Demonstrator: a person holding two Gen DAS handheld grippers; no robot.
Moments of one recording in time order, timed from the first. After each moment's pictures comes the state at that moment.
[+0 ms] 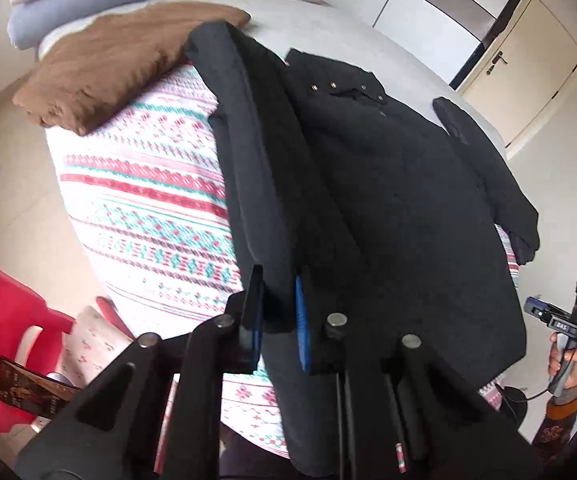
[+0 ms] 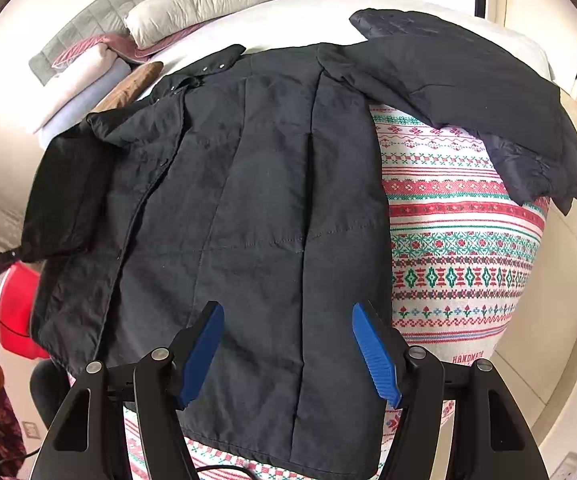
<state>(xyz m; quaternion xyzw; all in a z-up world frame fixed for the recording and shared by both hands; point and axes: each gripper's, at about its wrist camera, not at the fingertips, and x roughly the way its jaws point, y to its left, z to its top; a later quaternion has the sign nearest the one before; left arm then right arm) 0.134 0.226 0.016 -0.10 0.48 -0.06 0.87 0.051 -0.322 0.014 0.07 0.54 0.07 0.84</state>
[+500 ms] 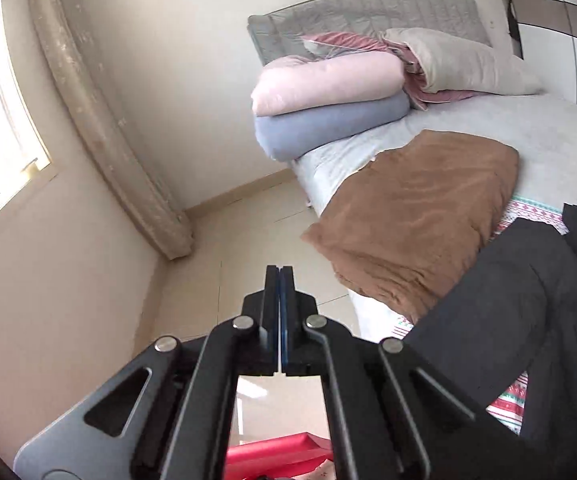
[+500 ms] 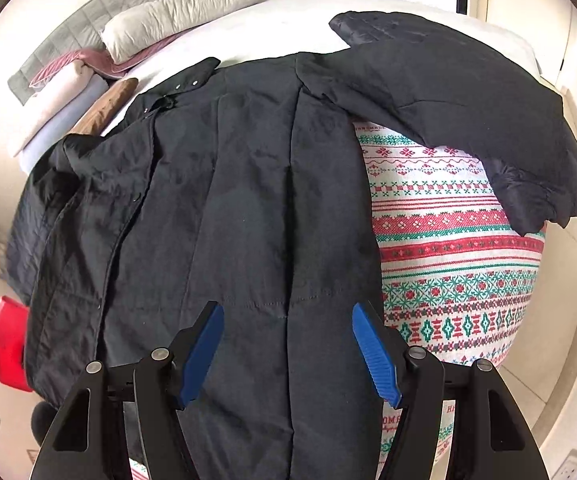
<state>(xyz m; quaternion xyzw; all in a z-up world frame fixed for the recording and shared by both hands) 0.191 0.417 0.120 0.04 0.35 0.36 0.86 0.097 -0.331 0.006 0.09 0.54 0.04 0.84</state>
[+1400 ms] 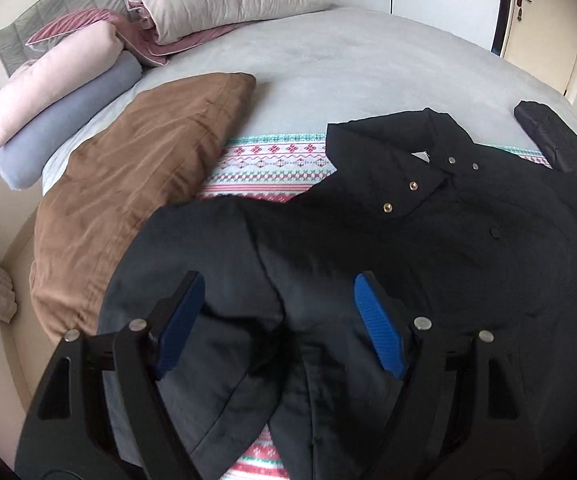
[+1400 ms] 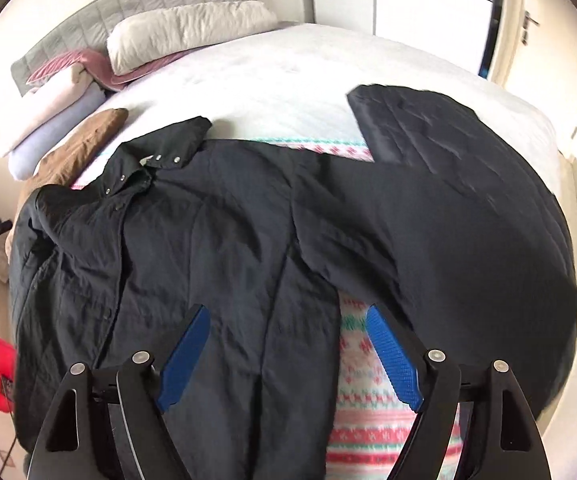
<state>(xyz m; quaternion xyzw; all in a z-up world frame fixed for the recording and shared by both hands) 0.417 0.159 0.008 0.07 0.48 -0.01 0.88 0.305 -0.324 0.061 -0.02 0.50 0.07 0.86</state>
